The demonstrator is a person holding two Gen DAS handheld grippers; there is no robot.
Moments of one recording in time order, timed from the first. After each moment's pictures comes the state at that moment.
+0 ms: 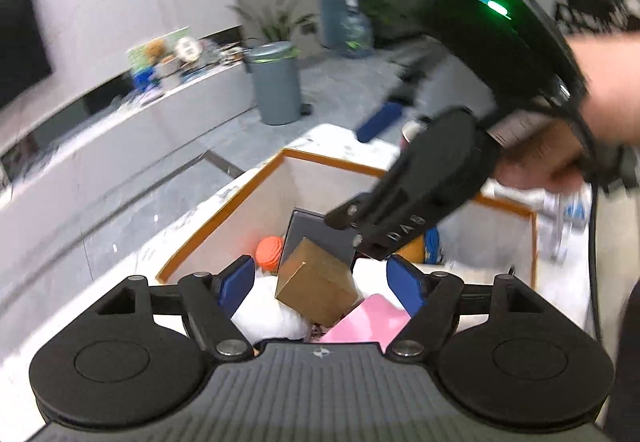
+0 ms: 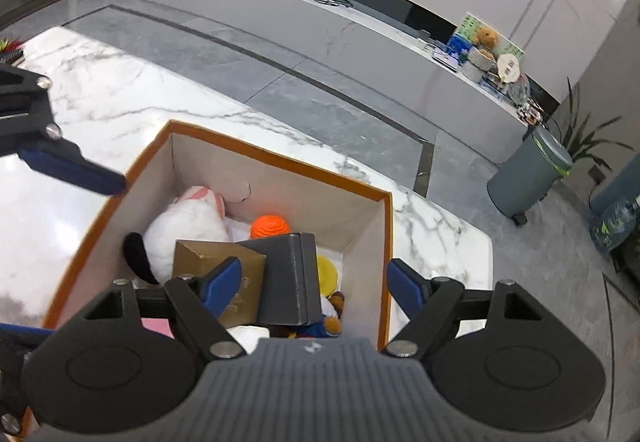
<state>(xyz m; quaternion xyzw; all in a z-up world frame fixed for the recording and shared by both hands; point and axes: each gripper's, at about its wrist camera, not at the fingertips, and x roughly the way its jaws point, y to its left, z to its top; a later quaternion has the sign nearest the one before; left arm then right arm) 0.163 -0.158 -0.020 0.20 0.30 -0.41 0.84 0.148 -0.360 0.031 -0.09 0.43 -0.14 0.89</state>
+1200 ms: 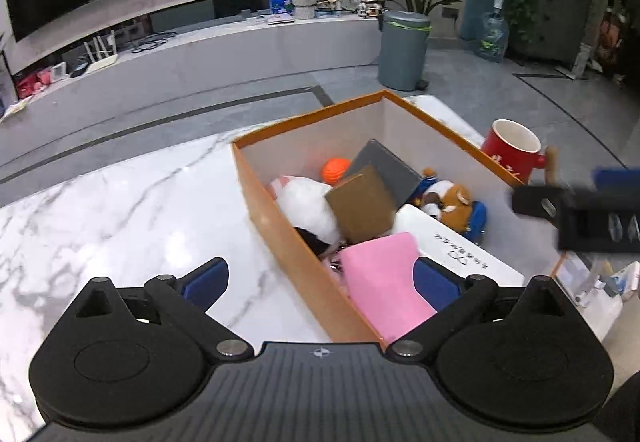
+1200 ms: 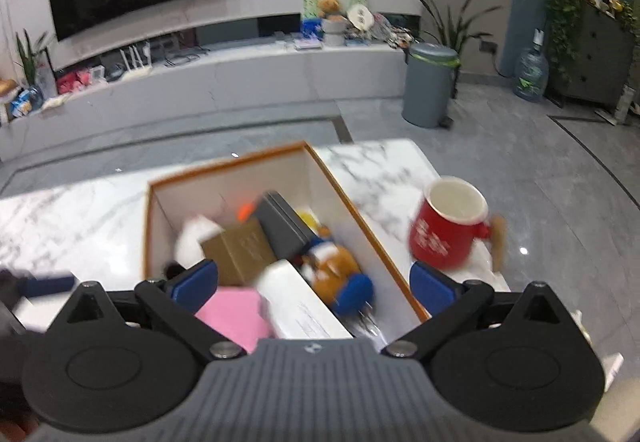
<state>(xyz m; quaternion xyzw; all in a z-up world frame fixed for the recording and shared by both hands) 0.121 -0.117 -0.015 0.10 0.38 -0.21 0.89 0.022 -0.314 0.055 0.13 0.33 -0.32 0.88</state>
